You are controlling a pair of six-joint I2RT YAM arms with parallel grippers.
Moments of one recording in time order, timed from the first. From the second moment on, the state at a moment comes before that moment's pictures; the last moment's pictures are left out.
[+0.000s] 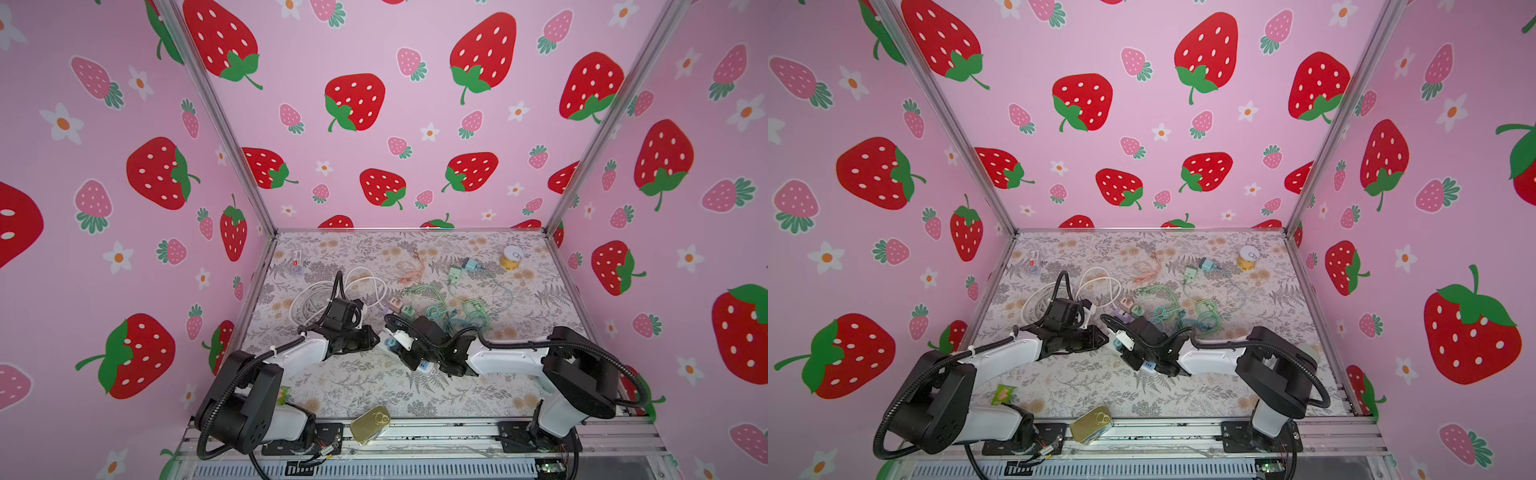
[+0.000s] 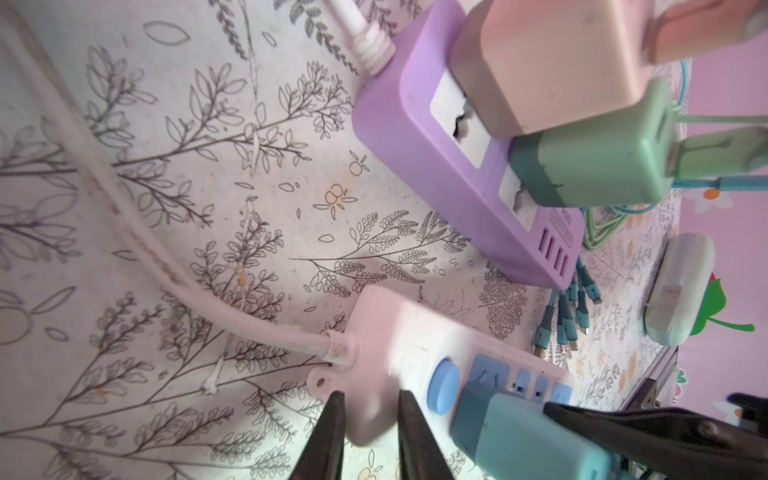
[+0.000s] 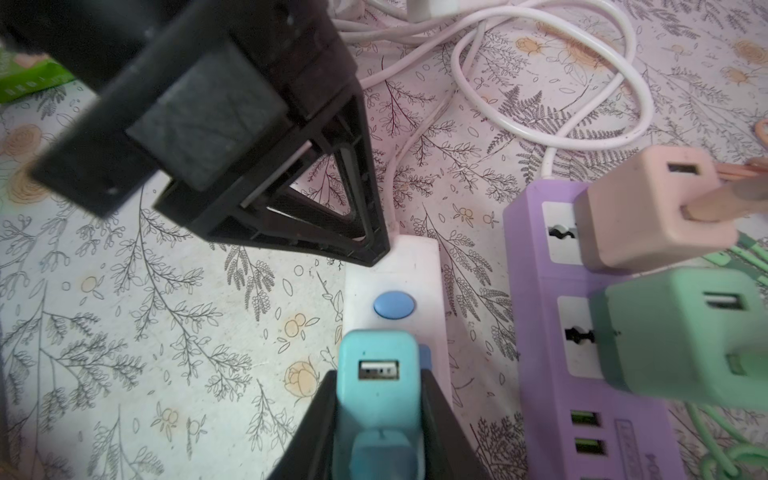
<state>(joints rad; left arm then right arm) -0.37 1.38 0.56 -0.17 0.42 -0.48 1.16 1.66 0.81 0.14 0.00 -0.01</state>
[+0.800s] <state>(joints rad) -0.36 1.38 0.56 -0.18 0.43 -0.47 1.16 1.53 0.80 -0.07 -0.09 0.01</state>
